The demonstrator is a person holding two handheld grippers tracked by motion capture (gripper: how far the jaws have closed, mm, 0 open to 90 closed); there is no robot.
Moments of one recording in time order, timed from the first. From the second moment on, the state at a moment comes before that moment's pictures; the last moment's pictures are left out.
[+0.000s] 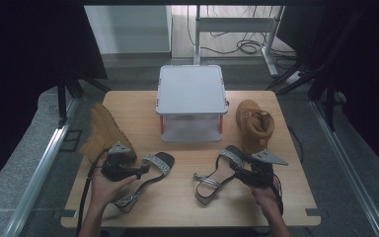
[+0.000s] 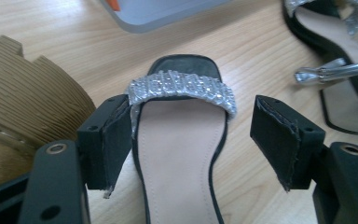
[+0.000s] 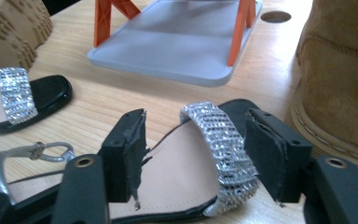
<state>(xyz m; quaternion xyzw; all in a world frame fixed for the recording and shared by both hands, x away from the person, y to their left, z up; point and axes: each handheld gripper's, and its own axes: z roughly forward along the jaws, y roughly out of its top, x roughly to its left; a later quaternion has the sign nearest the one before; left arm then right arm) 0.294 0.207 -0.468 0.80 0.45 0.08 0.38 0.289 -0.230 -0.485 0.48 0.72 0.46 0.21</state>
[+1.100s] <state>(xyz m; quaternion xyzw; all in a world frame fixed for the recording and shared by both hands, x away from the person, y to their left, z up) 0.290 0.206 -0.469 0.81 0.45 0.06 0.38 0.227 -0.122 -0.485 0.42 0.74 0.50 0.17</state>
